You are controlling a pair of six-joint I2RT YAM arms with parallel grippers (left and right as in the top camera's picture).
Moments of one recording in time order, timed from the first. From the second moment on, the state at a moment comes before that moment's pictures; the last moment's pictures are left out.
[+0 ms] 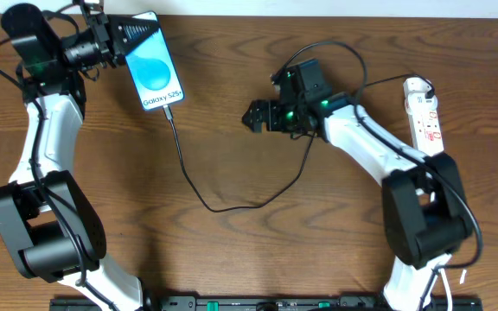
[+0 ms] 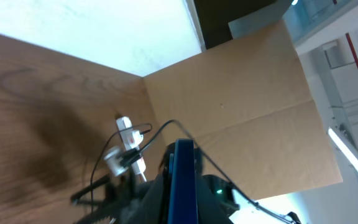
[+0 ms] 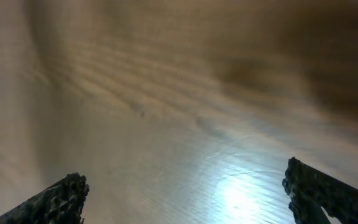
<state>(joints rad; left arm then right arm) 0.26 1.85 1.41 0.44 1.44 -1.16 0.42 1.96 1.38 -0.41 -0.41 0.44</state>
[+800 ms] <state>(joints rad) 0.12 1.85 1.04 0.03 1.08 -0.82 0.42 1.62 1.38 -0.56 -0.13 0.37</state>
